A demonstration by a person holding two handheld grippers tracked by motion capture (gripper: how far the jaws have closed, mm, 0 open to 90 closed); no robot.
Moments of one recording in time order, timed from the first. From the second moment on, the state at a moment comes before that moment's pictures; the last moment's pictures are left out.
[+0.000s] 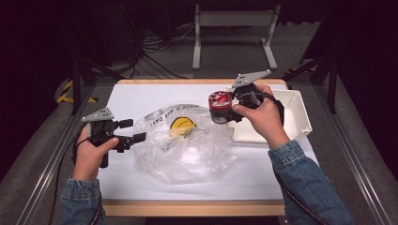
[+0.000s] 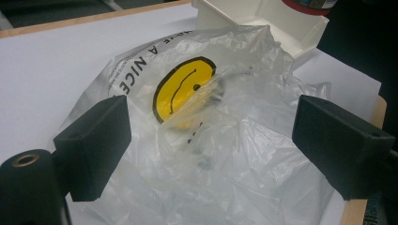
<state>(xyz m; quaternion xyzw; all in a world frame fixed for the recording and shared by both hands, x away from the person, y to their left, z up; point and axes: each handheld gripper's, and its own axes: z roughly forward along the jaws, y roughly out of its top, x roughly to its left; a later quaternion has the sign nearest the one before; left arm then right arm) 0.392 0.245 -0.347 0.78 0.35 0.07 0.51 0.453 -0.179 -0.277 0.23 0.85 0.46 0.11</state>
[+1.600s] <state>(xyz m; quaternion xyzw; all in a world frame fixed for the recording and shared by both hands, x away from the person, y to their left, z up) 0.363 0.277 -0.357 0.78 0.36 0.08 0.50 0.525 -0.249 -0.320 0.23 0.84 0.48 0.13</state>
